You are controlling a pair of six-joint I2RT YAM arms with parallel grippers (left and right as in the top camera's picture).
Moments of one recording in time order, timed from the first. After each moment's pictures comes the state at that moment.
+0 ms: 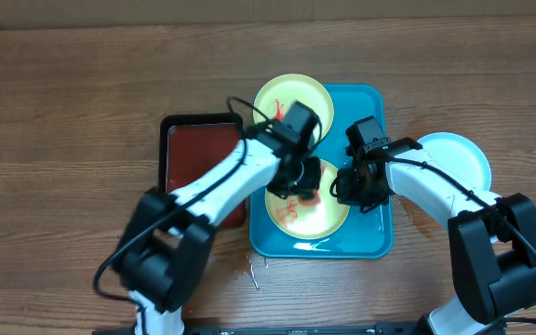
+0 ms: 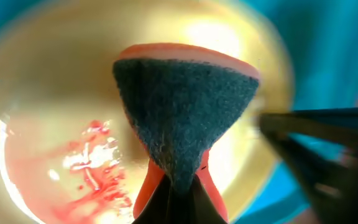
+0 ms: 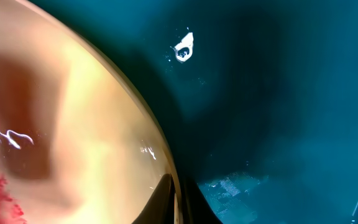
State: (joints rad) left arm -0.63 1.96 1.37 -0.78 0.29 -0.61; right arm 0.35 1.78 1.02 -0.72 -0.16 0.41
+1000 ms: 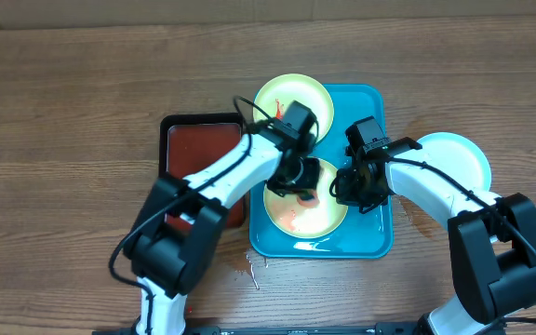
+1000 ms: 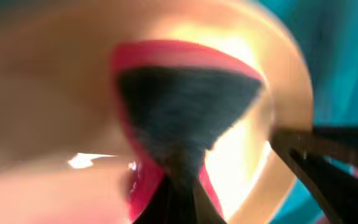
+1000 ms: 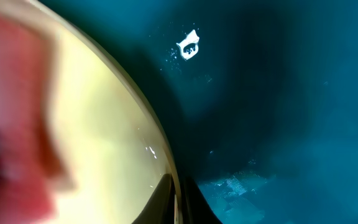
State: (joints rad) left arm -0.61 2.04 1.40 -0.74 0.38 -0.49; right arm 0.35 1.78 1.02 -0.73 -0.17 0.42
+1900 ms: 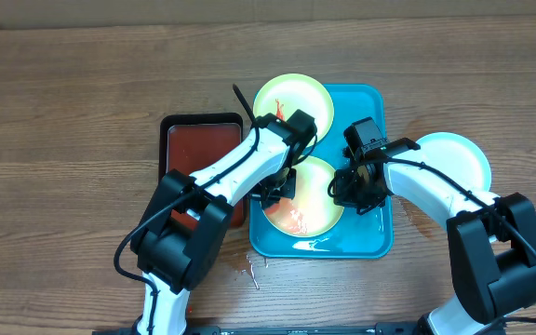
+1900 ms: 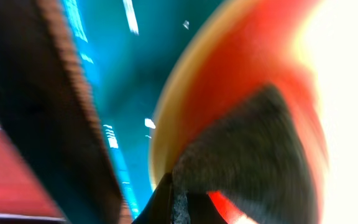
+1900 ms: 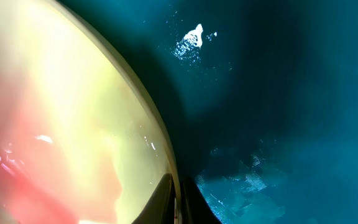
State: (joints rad) left arm -0.61 2.07 1.50 -1.14 -0.09 -0.55; right arm 0.36 1.78 1.02 -0.73 -0.20 0.43
